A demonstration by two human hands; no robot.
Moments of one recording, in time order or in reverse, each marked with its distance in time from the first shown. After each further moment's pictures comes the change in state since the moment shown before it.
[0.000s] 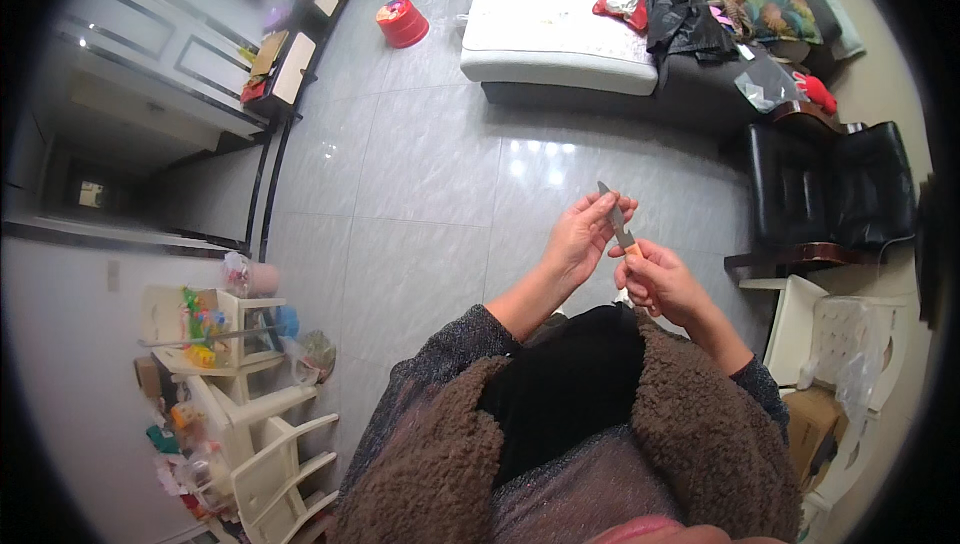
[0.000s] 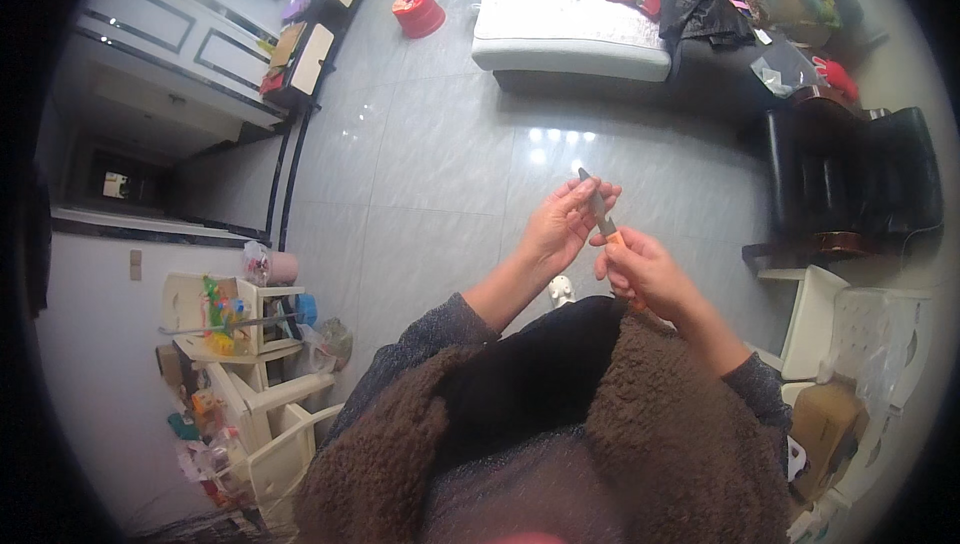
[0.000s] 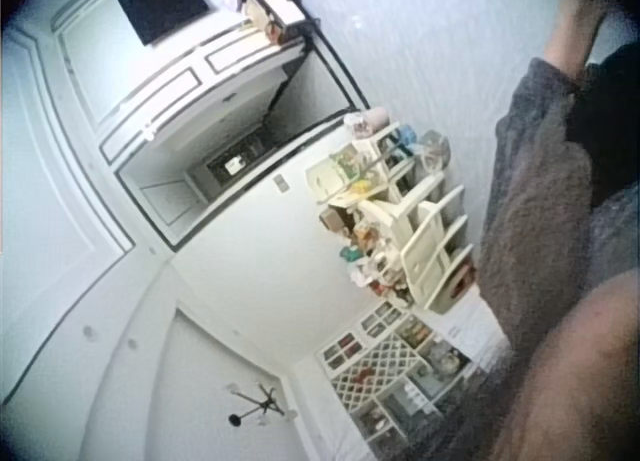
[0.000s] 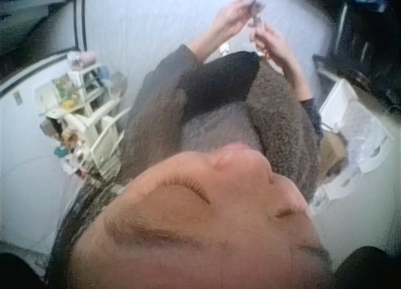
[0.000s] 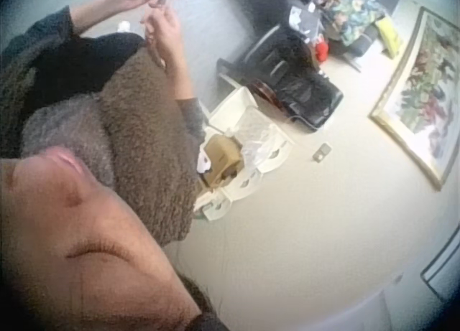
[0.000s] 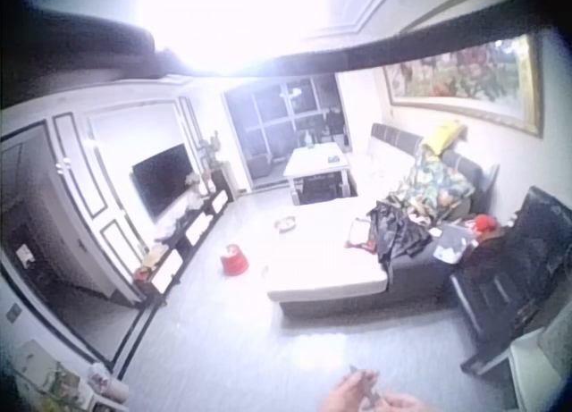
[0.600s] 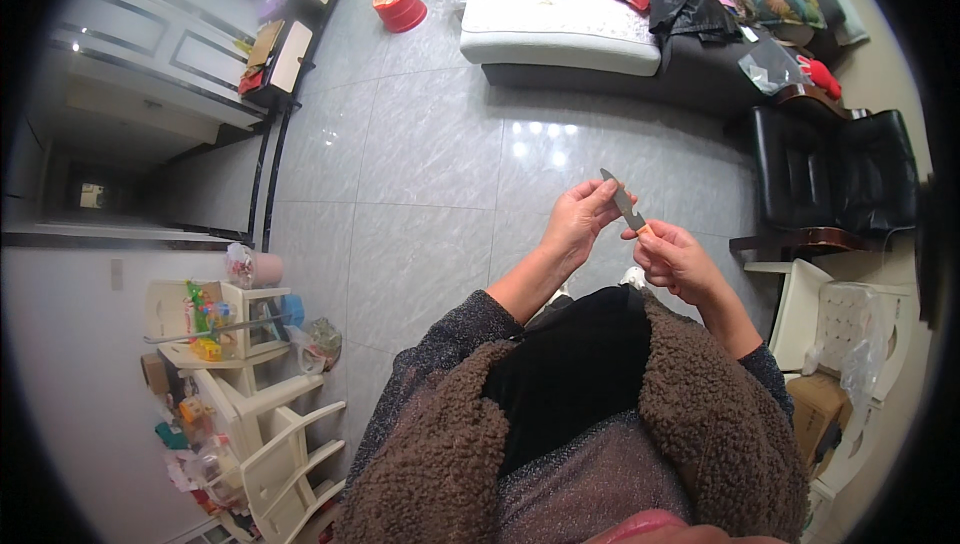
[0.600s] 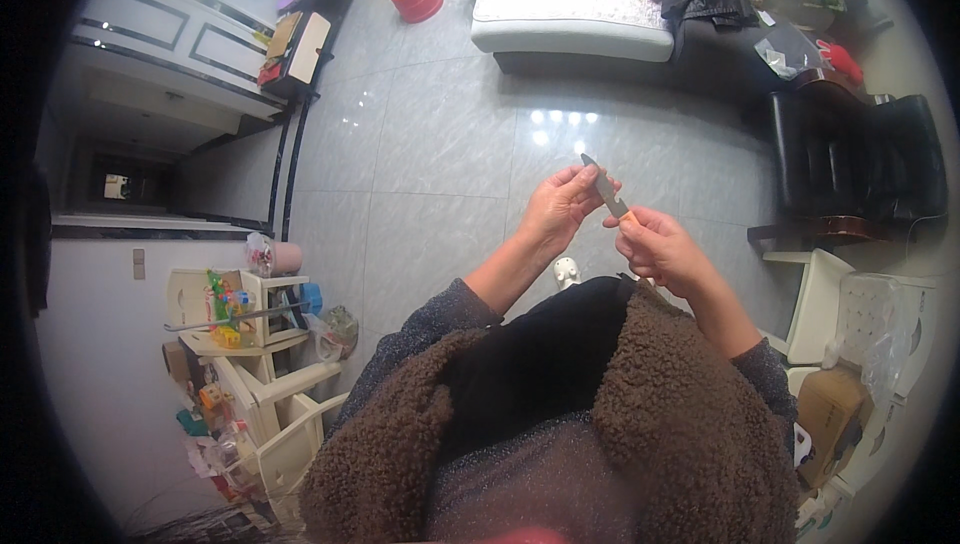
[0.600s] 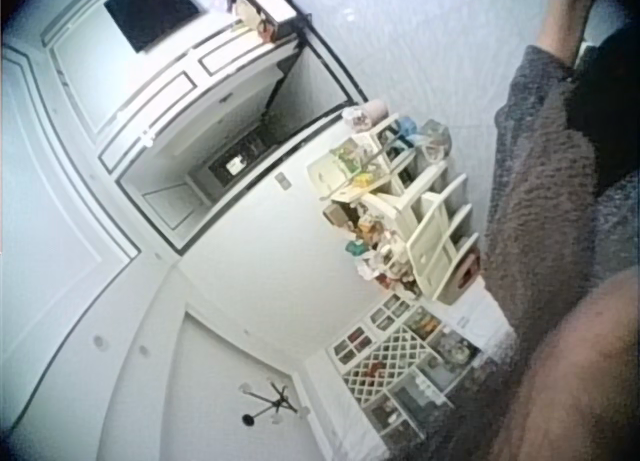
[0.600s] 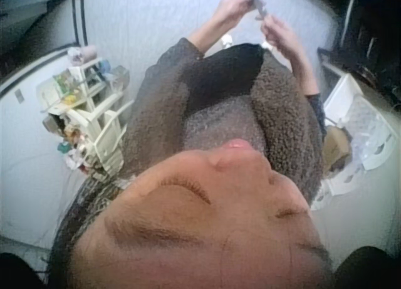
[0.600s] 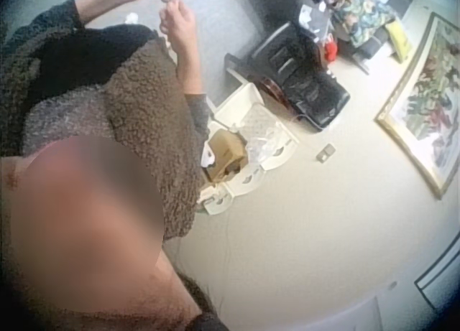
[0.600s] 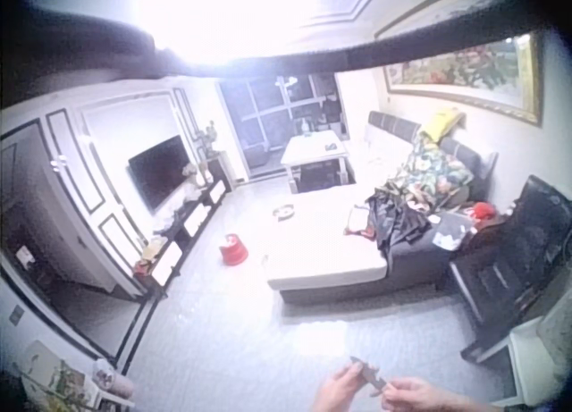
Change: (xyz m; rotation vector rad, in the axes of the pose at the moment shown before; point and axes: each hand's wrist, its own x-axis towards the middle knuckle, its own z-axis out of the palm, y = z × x) left_hand 0.004 -0.004 -0.022 0.123 0.013 0.038; right_hand 0.002 0.000 -0.014 -0.026 0.007 0.045
